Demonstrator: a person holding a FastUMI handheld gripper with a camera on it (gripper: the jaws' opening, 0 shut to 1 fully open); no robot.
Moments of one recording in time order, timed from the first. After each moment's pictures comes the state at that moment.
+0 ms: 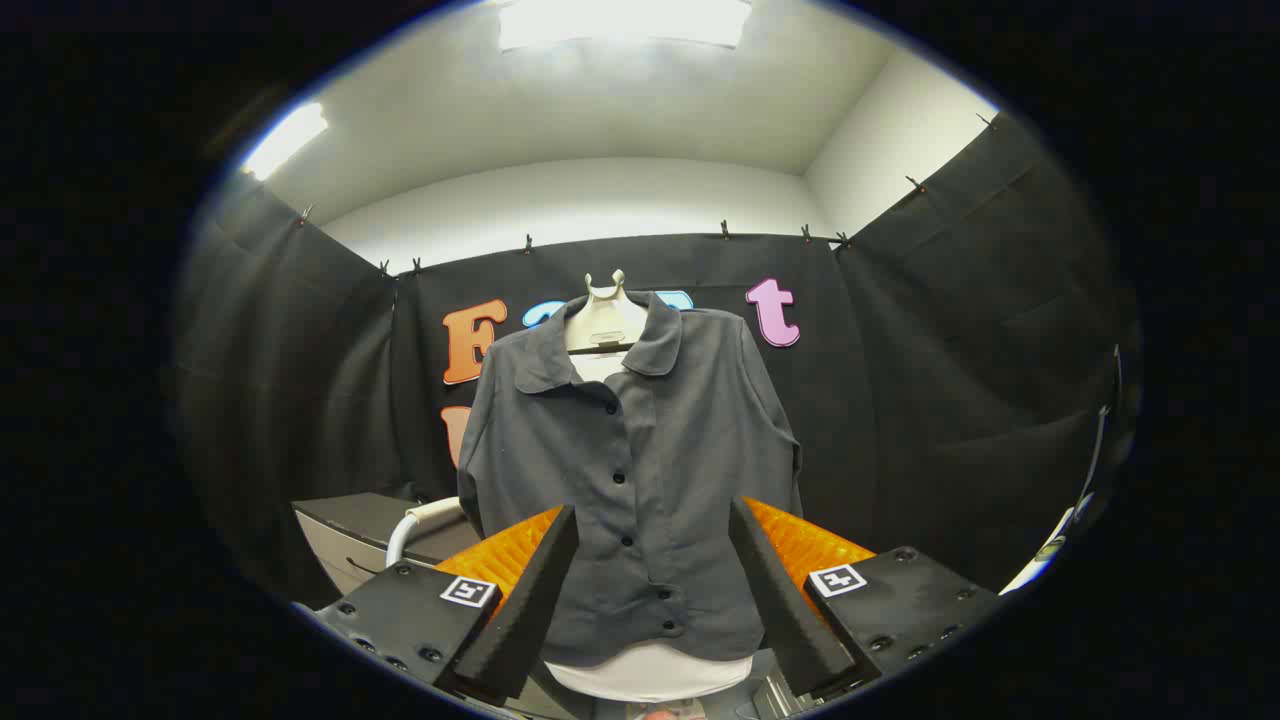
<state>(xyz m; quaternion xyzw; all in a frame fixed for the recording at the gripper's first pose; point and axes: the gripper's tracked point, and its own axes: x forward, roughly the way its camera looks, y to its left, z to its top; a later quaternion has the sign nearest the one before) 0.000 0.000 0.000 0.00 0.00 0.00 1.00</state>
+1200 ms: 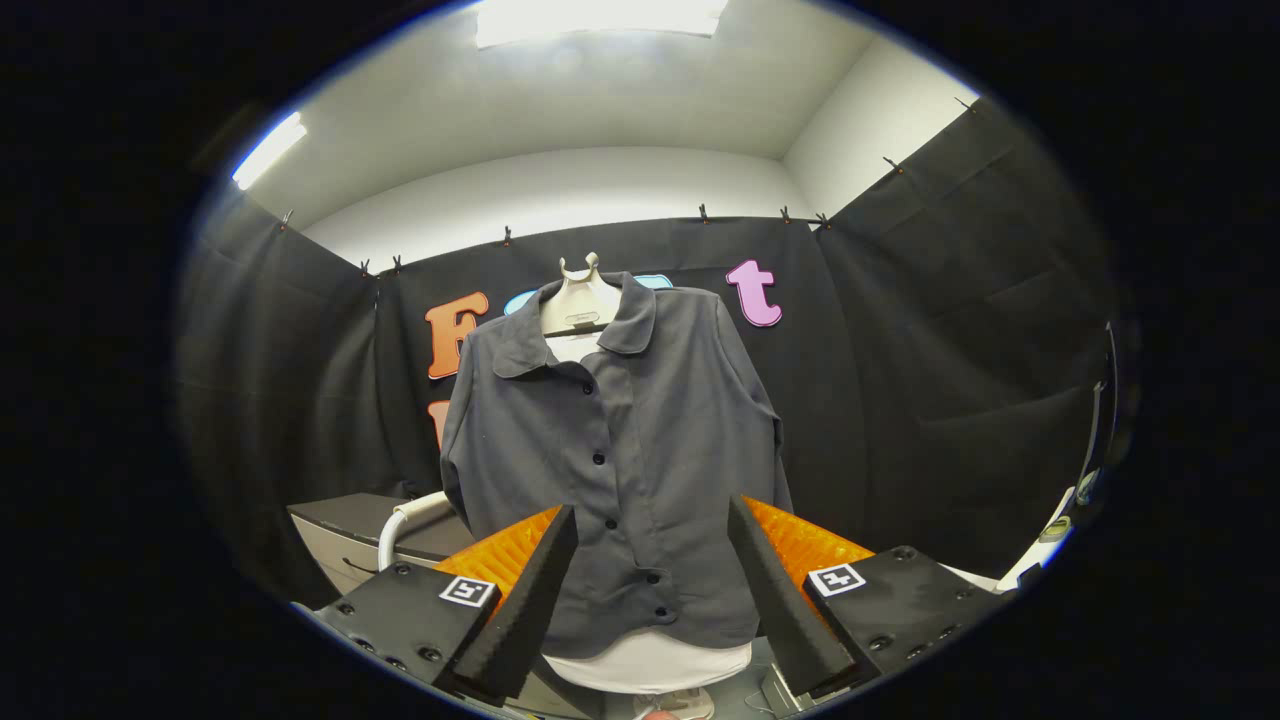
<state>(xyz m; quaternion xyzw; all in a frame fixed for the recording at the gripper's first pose) -0.004 -0.016 -0.015 0.02 0.02 -0.02 1.00</state>
